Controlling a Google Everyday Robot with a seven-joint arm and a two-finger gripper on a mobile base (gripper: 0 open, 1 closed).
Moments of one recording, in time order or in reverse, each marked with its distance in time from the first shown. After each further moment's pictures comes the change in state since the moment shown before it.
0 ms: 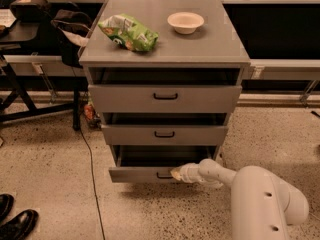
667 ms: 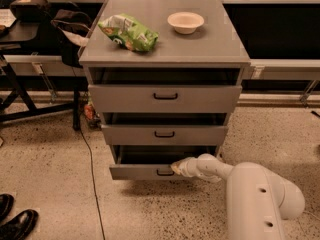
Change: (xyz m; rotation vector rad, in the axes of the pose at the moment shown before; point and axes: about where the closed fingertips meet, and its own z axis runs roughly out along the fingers) arm -0.029 -0.016 0.003 0.041 -0.014 -0.036
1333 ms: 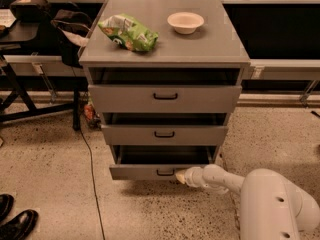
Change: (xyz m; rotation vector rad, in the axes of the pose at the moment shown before) arm 0.041 0.013 -0.020 0.011 0.001 0.075
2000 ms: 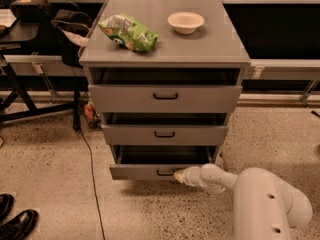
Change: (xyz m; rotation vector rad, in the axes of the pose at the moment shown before) arm 0.009 -0.008 0.012 0.015 0.017 0.023
